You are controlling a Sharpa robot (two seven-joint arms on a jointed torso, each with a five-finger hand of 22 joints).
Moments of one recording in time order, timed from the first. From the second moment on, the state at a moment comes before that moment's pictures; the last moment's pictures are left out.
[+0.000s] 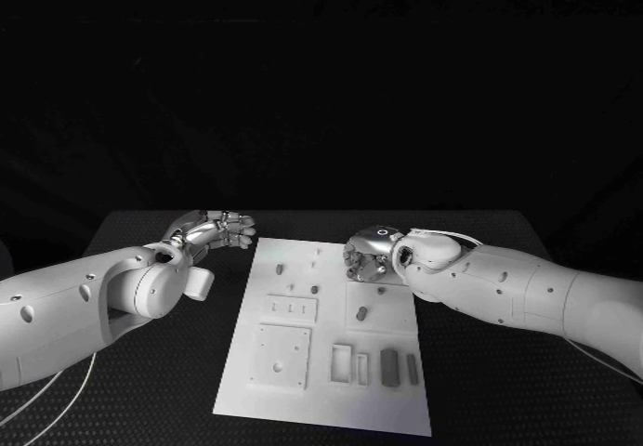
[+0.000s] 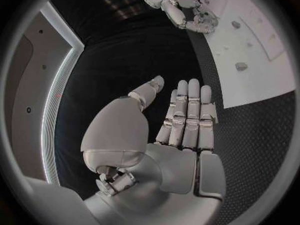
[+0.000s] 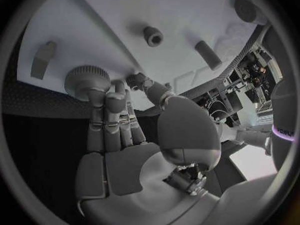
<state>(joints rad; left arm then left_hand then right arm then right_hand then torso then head) 1.31 -0.79 -0.16 1.31 -0.05 -0.25 0.26 1.13 -0.11 0.51 -0.18 0.08 0.83 0.16 0.36 0.47 1.20 0.10 0.20 0.14 0.98 0.07 0.59 0.52 0.02 0.79 -0.03 0.40 1.31 1.23 -0.54 -0.15 1.04 -1.64 -0.24 0.06 1.10 -0.16 0.66 -0.29 0.07 0.91 0.14 0.34 0.45 1.22 0.09 0.08 0.14 1.35 -0.02 1.02 0.88 0.21 1.04 -0.01 1.15 0.89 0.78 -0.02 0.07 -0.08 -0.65</state>
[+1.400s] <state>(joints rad) 1.31 -0.79 -0.16 1.31 -0.05 -0.24 0.26 1.13 -0.11 0.51 -0.18 0.08 0.83 0.16 0.35 0.47 1.19 0.11 0.20 0.14 0.98 0.07 0.59 0.52 0.02 0.79 -0.03 0.41 1.31 1.22 -0.55 -0.15 1.10 -1.68 -0.32 -0.02 1.09 -0.14 0.81 -0.29 0.04 1.03 0.11 0.39 0.48 1.37 0.03 0.12 0.22 1.33 -0.07 1.06 0.86 0.20 1.05 -0.03 1.19 0.93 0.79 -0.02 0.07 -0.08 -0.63</state>
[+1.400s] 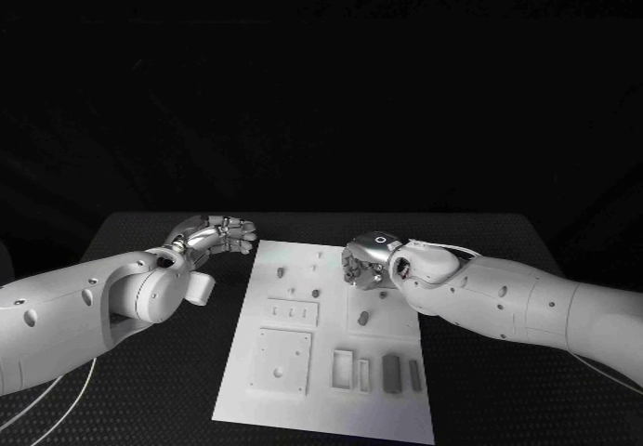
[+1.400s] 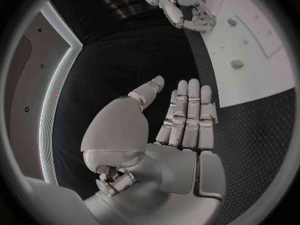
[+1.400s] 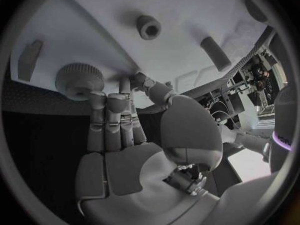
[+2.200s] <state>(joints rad) 1.31 -0.78 -0.16 1.30 -0.05 -0.24 0.26 1.13 -0.11 0.52 -0.19 0.08 0.83 0.17 0.35 0.47 1.19 0.11 0.20 0.14 0.98 0.07 0.59 0.52 0.02 0.79 -0.03 0.41 1.31 1.24 -0.43 -0.14 1.04 -1.77 -0.40 -0.16 1.08 -0.15 0.85 -0.29 0.05 1.03 0.11 0.39 0.48 1.38 0.02 0.12 0.25 1.33 -0.08 1.07 0.85 0.20 1.06 -0.03 1.20 0.93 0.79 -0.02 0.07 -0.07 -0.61</state>
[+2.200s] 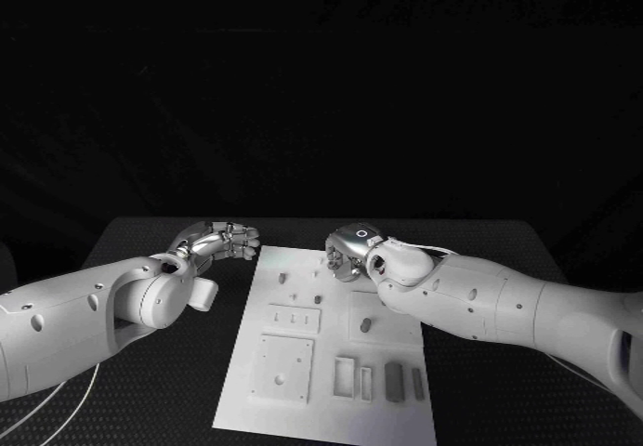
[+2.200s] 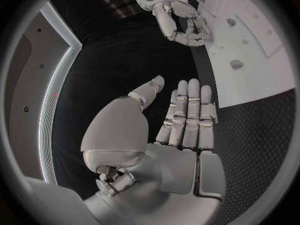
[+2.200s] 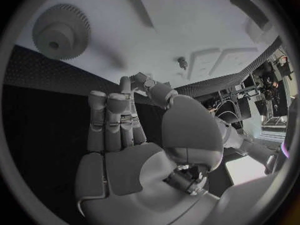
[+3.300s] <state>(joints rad) 1.31 -0.76 -0.16 1.30 -0.05 -0.24 0.26 1.13 -0.11 0.52 -0.19 0.08 0.83 0.17 0.35 0.47 1.19 0.11 0.19 0.14 0.98 0.07 0.59 0.52 0.02 0.79 -0.03 0.41 1.31 1.24 -0.35 -0.14 0.96 -1.83 -0.45 -0.21 1.07 -0.17 0.87 -0.28 0.05 1.04 0.11 0.39 0.48 1.38 0.02 0.12 0.26 1.33 -0.08 1.08 0.85 0.21 1.07 -0.03 1.20 0.94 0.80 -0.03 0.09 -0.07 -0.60</state>
